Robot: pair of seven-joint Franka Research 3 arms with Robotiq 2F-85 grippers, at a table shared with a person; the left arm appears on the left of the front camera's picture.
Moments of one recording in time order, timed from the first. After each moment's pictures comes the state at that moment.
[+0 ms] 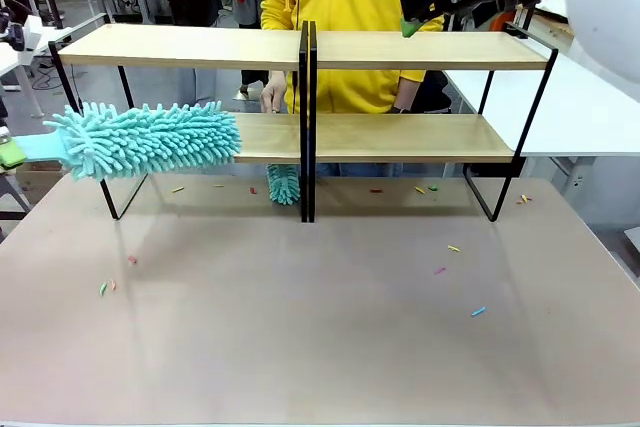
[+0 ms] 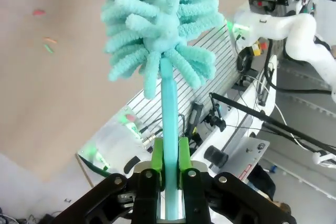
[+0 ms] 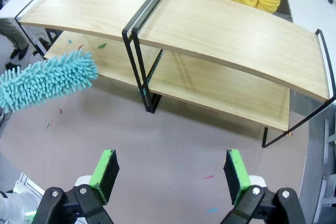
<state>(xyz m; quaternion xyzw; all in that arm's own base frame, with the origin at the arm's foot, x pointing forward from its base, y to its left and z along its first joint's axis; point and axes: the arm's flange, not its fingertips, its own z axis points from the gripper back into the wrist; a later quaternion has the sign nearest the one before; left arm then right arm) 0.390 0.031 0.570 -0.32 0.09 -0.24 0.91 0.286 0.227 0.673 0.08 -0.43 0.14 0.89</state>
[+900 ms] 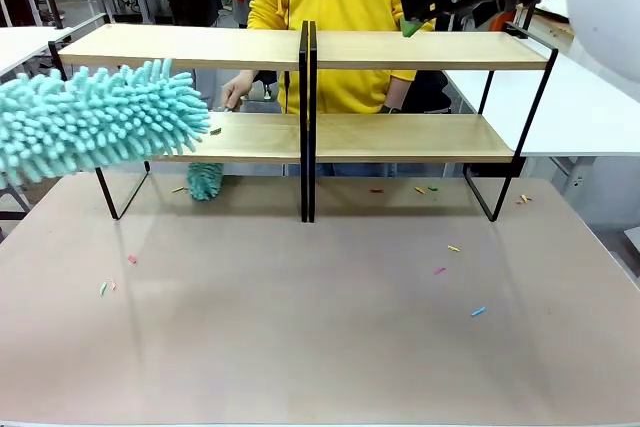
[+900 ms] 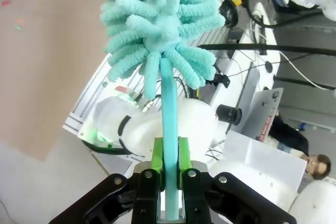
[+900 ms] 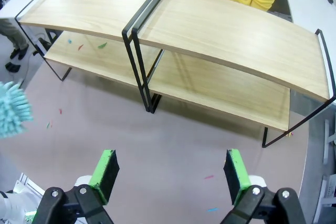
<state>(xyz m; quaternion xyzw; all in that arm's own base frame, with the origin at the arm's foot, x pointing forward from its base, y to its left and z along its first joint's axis) 0.261 0.089 0.628 -0.34 0.05 -0.38 0.86 0.286 0.227 0.673 0.08 -0.43 0.14 0.89</state>
